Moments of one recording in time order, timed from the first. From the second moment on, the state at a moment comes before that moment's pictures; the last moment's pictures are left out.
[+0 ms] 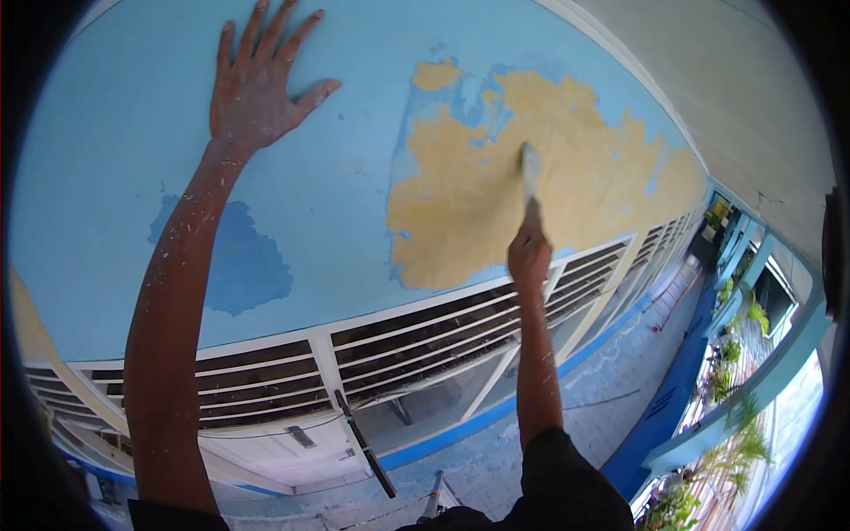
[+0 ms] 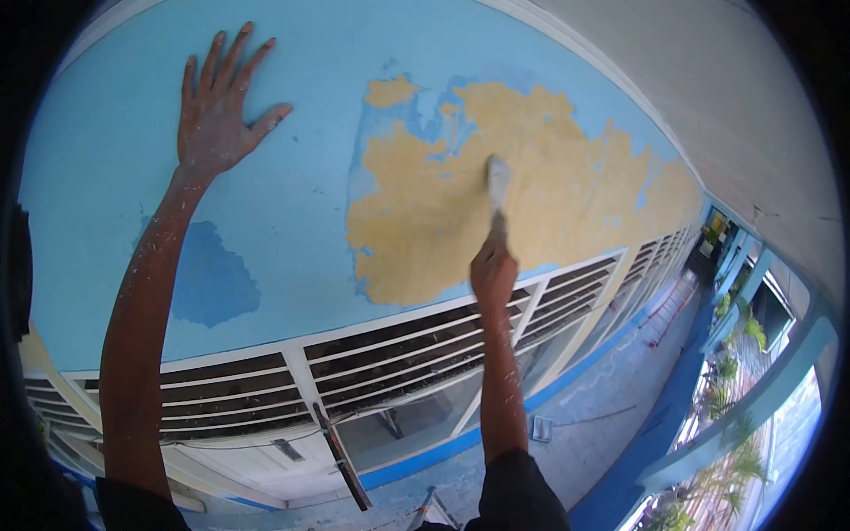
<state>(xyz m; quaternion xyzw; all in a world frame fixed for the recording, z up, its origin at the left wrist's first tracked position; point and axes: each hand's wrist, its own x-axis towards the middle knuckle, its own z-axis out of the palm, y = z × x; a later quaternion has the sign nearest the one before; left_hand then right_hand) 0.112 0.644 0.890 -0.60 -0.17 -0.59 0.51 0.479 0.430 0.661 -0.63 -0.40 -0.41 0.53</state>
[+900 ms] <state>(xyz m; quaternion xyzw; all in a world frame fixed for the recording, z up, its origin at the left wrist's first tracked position) 0.112 0.590 0.887 -0.70 -0.40 -0.43 0.41 0.571 0.410 0.742 -0.67 -0.36 -0.41 0.50</state>
